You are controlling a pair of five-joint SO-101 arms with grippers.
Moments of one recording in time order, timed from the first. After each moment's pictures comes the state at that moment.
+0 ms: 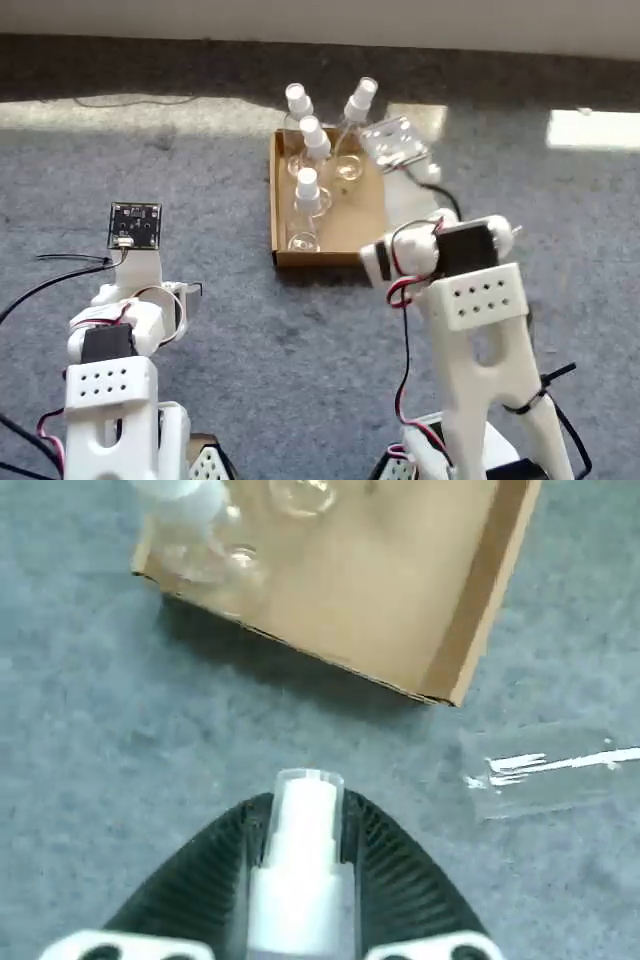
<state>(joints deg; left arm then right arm) -16.4 -61.4 74.3 51.2 -3.8 -22.7 -33.9 24.3 83.5 12.7</state>
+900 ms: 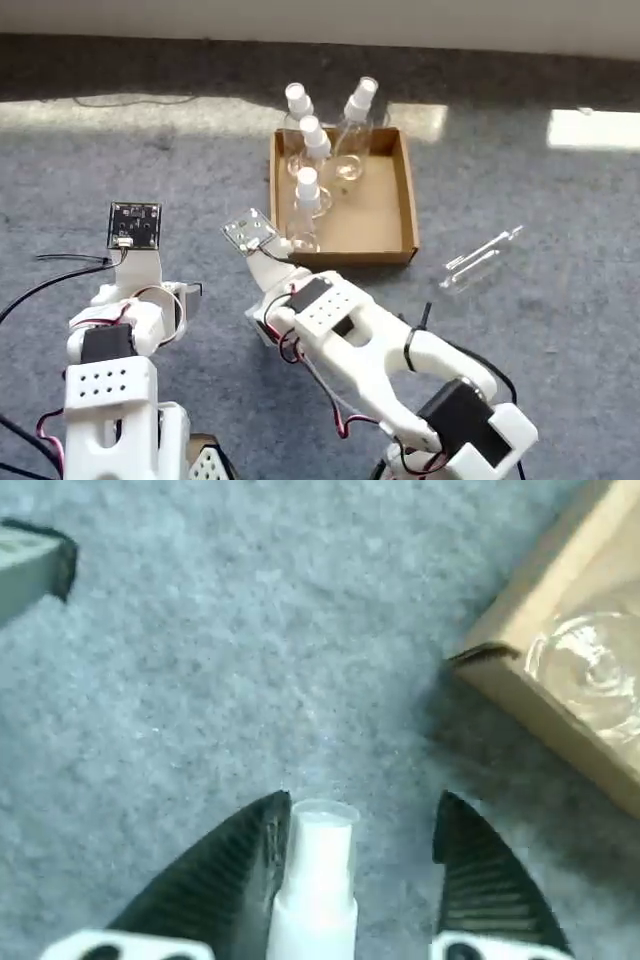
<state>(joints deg) -16.4 -61.4 74.3 51.2 -3.8 -48.0 -6.0 43.2 34.5 -0.4</state>
